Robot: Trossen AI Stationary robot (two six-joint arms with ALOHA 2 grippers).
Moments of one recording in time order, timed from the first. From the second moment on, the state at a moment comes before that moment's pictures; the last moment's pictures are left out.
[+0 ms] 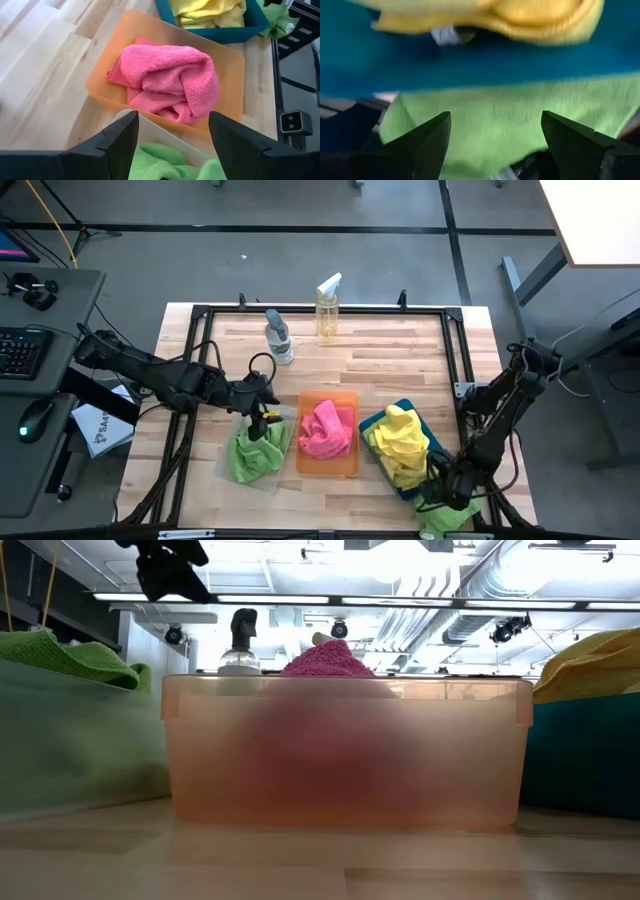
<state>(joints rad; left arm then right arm) -0.31 1.17 0.96 -0.57 -0.23 -0.56 1.02 1.42 0.82 -0.60 -0.20 2.28</state>
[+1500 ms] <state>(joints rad) -0.22 1.13 1.40 -0.46 -0.27 -0.14 0.42 1.61 1.44 -0.37 0.28 0.66</state>
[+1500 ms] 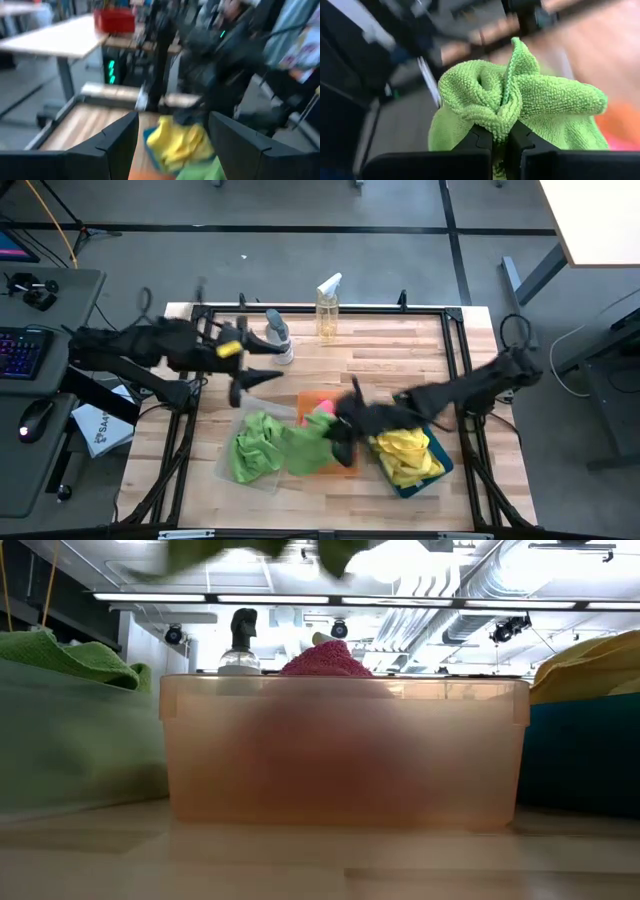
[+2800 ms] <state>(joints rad) -0.23 1.01 1.54 -0.45 -0.30 -0.04 0.20 2.41 2.06 -0.48 0.16 0.38</state>
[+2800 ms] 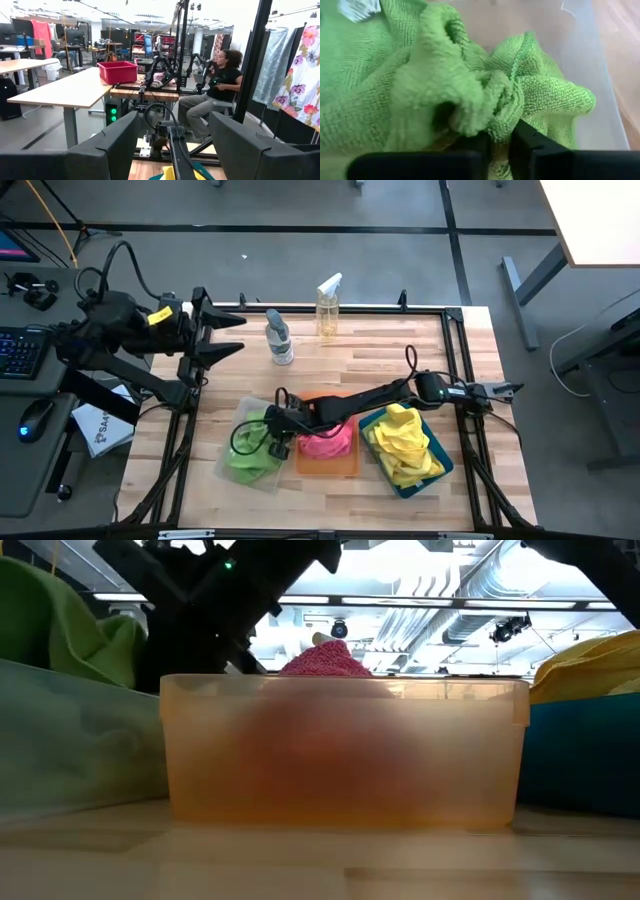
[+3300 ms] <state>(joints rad) -0.23 1.00 1.54 -0.45 -0.32 -0.02 0.18 2.19 2.06 -0.70 0.13 0.24</state>
